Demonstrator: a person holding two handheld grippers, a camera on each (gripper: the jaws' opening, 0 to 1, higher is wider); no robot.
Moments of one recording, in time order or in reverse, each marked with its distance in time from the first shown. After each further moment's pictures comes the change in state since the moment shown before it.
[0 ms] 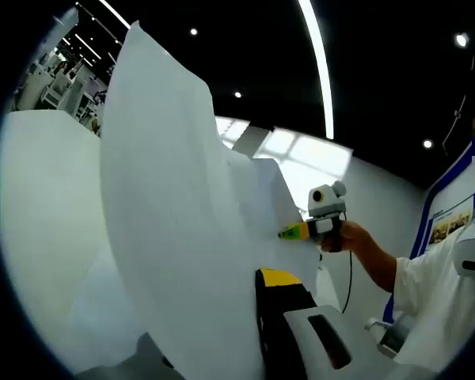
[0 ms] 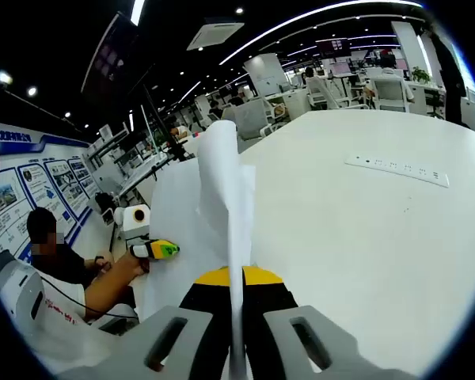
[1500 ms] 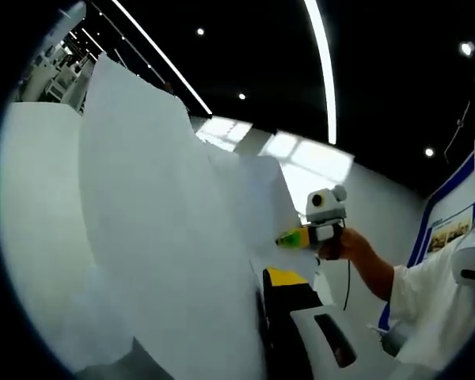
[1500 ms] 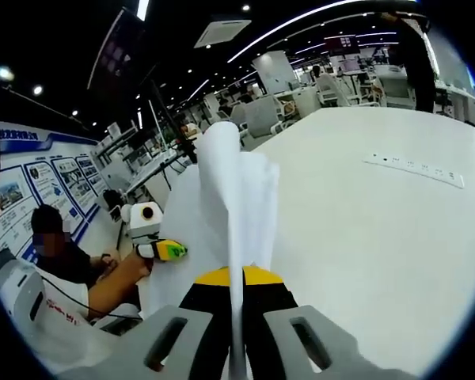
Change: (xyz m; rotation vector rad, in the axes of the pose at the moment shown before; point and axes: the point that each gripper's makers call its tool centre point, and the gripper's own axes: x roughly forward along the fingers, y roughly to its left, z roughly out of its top) left arm -0.001 0.005 0.004 -0.042 -0.016 0.001; right arm 0.023 0.018 -0.001 -0.013 0.011 0.052
